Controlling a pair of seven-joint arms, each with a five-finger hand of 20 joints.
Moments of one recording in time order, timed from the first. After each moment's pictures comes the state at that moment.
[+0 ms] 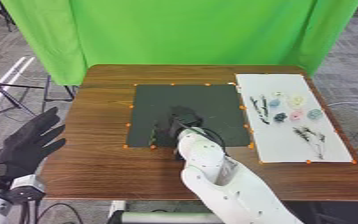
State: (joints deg) left arm 140.6 -62.0 -119.0 -126.9 42.1 -5.0 0.2; right arm -73.0 -75.3 41.8 -97.9 -138.1 -12.8 40.7
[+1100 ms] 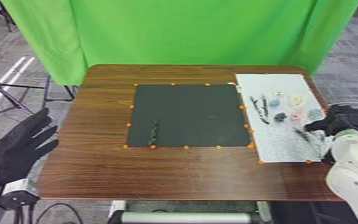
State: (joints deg) left arm 142.9 -64.1 -120.7 -128.1 42.6 -4.9 2.2; right arm -104.7 -37.7 86.3 -117.5 -127.7 -17.9 54.1
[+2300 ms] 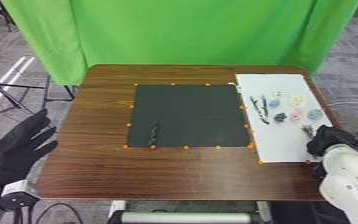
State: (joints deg) left arm 143.2 -64.5 -120.9 -128.3 42.6 -4.8 2.2; right arm -106.4 -39.3 84.2 -111.8 -121.6 -12.8 51.1
